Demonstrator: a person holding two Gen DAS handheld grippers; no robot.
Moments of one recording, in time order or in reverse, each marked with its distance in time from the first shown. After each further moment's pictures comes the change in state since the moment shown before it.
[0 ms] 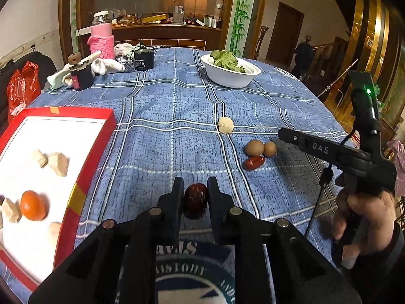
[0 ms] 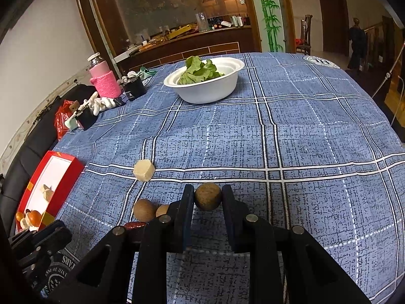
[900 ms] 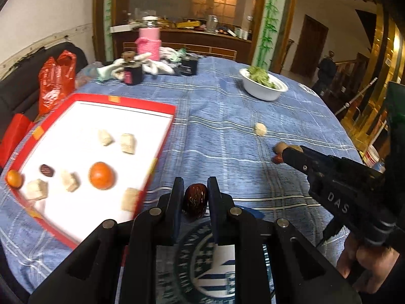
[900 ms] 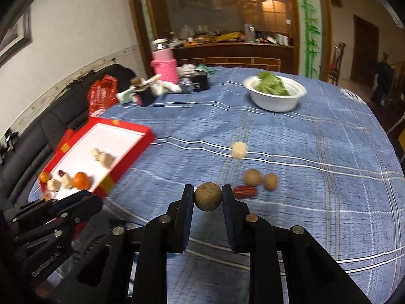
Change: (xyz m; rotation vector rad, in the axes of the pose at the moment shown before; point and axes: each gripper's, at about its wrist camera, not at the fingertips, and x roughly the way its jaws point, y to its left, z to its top) left arm -0.065 0.052 -0.017 -0.113 -0.037 0.117; right arm -0.065 0.118 -0.038 -0.209 -0.027 0.079
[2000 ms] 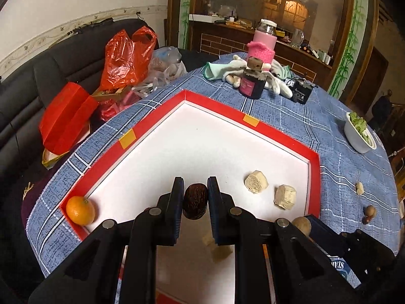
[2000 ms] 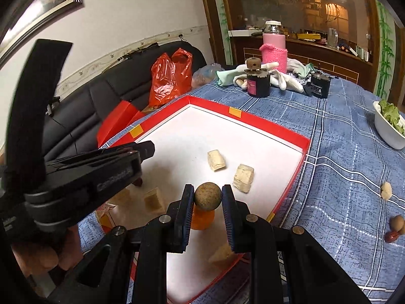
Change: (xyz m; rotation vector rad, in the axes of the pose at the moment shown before) left arm 0.039 0.170 0.039 -0.243 0.025 0.263; right arm 0.079 0.189 0.019 -0.186 0.070 0.263
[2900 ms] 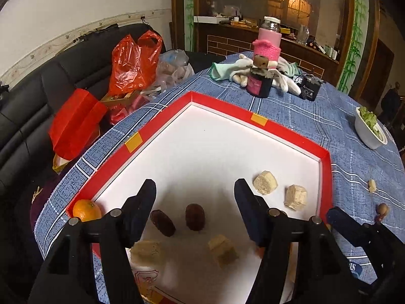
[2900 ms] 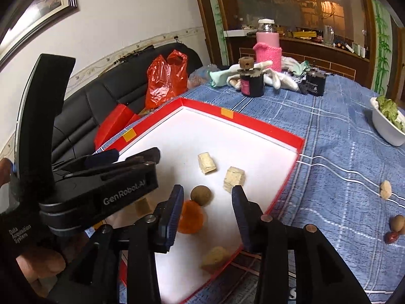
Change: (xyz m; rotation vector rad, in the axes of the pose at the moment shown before) left arm -0.002 -0.006 0.001 0.029 -0.016 0.066; right arm -0.002 -0.013 0.000 0.023 -0.015 -0.014
